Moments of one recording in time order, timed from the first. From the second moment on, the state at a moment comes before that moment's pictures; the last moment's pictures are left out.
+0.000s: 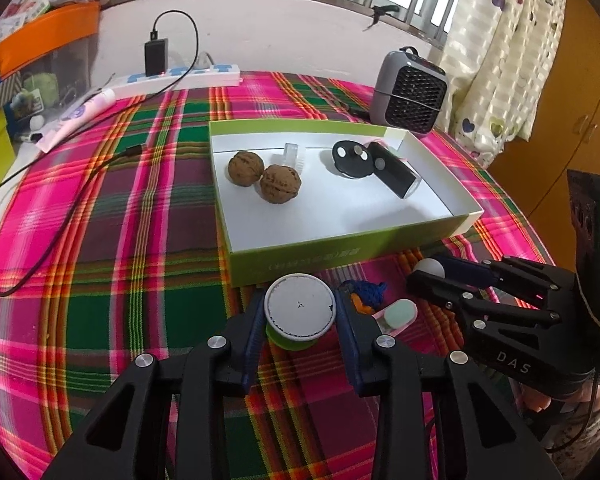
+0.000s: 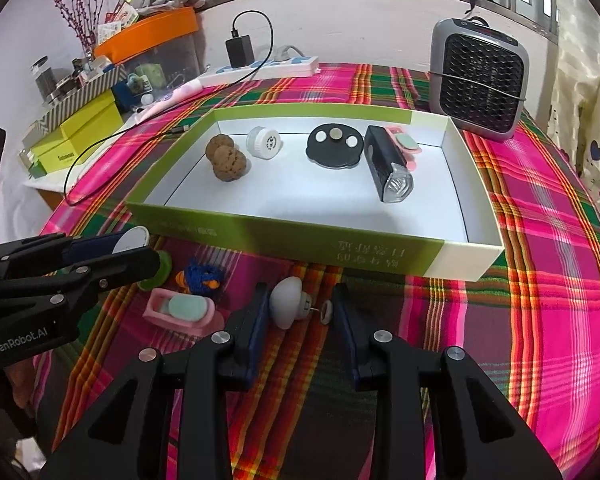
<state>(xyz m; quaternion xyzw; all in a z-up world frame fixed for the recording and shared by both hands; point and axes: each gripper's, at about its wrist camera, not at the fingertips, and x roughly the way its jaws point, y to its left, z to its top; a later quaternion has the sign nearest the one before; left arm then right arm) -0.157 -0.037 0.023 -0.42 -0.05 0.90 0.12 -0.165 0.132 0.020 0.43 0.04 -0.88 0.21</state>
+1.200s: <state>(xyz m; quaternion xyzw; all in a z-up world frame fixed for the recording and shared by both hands) -0.155 -0.039 0.024 -0.41 -0.05 0.90 0.11 -0.160 0.130 0.021 0.43 0.04 -0.88 0.22</state>
